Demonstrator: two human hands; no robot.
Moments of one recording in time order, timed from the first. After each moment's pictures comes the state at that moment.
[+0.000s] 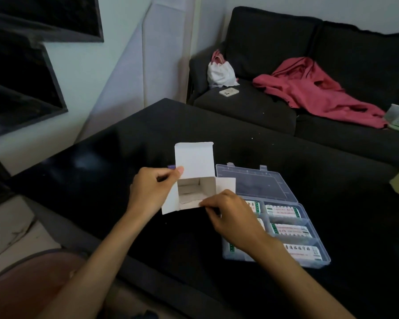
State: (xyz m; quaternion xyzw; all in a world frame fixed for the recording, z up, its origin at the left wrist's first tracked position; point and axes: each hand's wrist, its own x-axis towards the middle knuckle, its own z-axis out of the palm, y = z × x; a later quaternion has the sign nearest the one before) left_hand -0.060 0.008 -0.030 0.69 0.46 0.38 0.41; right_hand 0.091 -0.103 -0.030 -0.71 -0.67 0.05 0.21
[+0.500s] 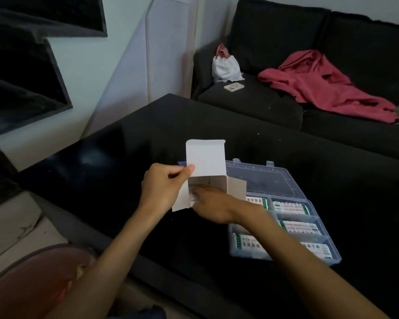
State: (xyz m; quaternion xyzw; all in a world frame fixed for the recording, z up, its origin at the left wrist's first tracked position) left_hand -0.052 0.006 -0.035 0.68 0.43 0.40 0.43; right_hand 0.078 -0.049 -0.022 -0.70 -0.66 0.27 0.01
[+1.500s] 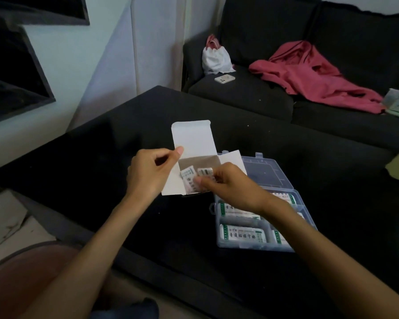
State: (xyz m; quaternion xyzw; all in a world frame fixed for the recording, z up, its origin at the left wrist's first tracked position) left_hand -0.044 0.006 -0.022 0.70 0.44 0.42 0.37; right_hand 0.112 -0.086 0.002 -0.64 -0.63 0.32 0.30
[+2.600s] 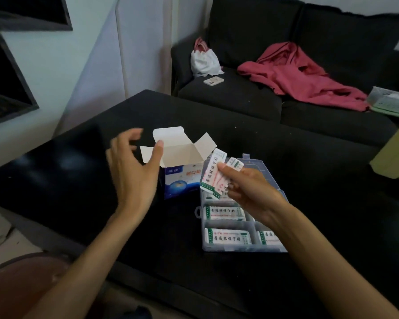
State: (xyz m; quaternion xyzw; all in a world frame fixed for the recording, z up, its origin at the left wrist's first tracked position) left_hand -0.023 -0.010 -0.008 0.64 0.49 0.53 0.26; right_hand 0.134 -0.122 0.020 -0.60 -0.25 0.51 0.56
